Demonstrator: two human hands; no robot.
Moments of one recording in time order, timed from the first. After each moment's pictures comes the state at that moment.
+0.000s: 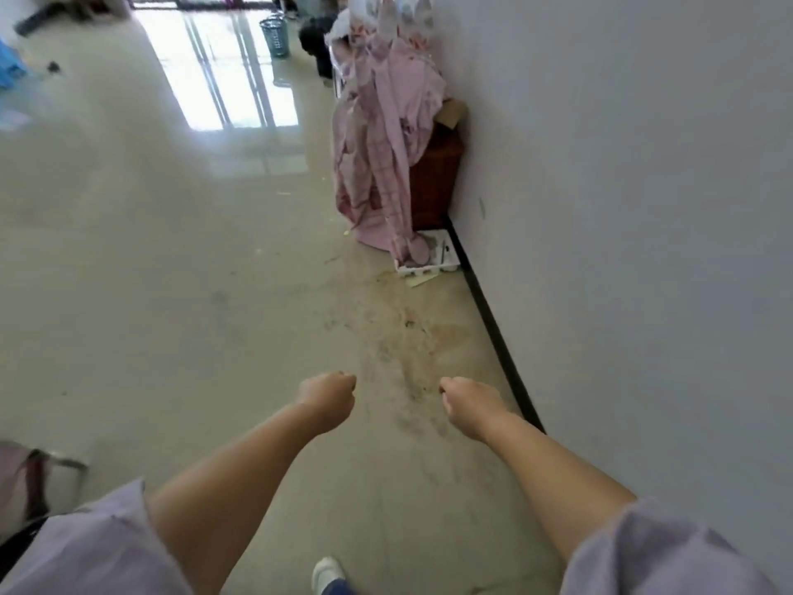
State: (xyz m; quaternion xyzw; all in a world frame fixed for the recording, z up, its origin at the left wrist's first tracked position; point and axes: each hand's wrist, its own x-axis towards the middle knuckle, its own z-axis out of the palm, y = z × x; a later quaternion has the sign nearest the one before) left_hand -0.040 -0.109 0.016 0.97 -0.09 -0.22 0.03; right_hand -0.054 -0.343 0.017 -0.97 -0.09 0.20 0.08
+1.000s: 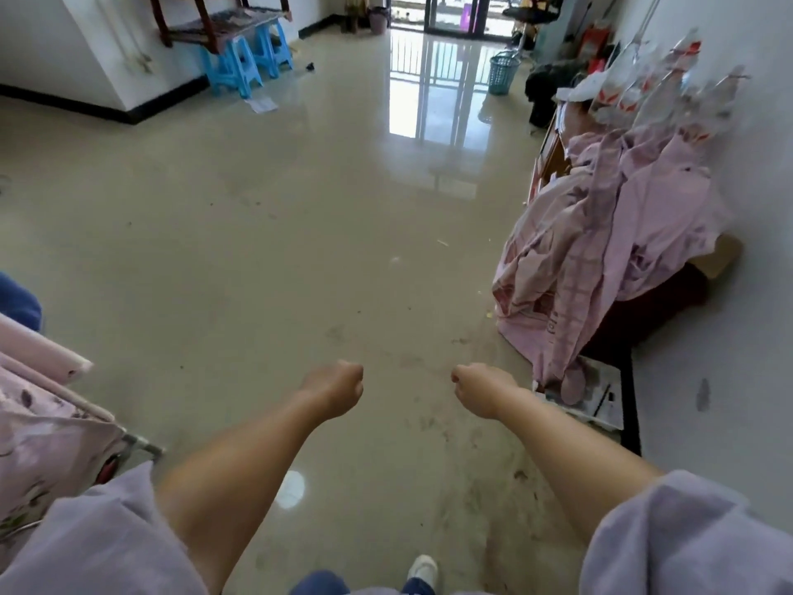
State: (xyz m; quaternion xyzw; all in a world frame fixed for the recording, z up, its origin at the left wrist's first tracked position) left_hand 0.284 0.126 0.028 0.96 0.18 -0.17 0.11; right_hand 0.406 -0.084 0.038 -0.91 -0.33 0.25 -0.03
